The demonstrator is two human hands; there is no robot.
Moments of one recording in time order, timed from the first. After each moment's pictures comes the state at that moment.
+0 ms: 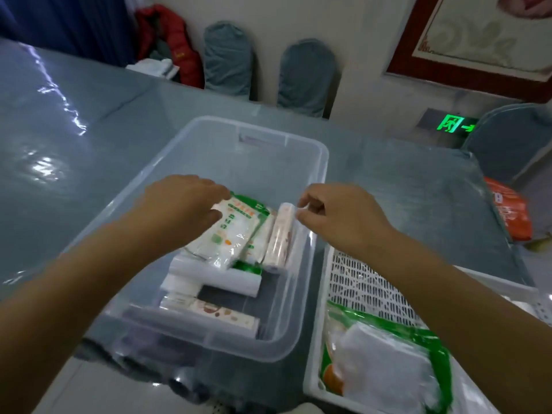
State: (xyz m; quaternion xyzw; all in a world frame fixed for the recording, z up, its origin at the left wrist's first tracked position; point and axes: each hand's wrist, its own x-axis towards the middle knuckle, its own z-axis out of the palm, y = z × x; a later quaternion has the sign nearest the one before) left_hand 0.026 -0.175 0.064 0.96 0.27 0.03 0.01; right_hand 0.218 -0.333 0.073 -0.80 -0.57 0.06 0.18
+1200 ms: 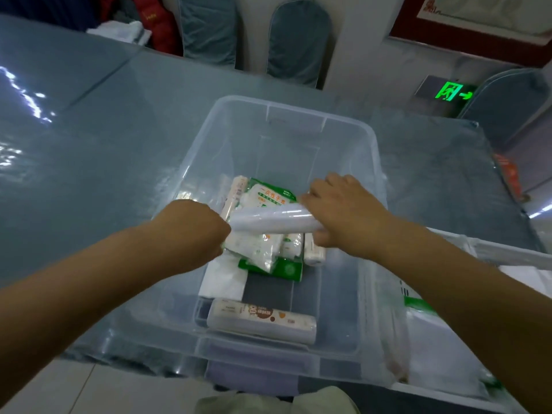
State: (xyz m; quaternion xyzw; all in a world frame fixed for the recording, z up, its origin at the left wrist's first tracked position) left_hand -0.028 -0.074 0.001 0.98 0.09 -0.15 -0.12; right_hand 0.160 -0.233 0.030 -0.73 -0.67 -0.05 -0.13
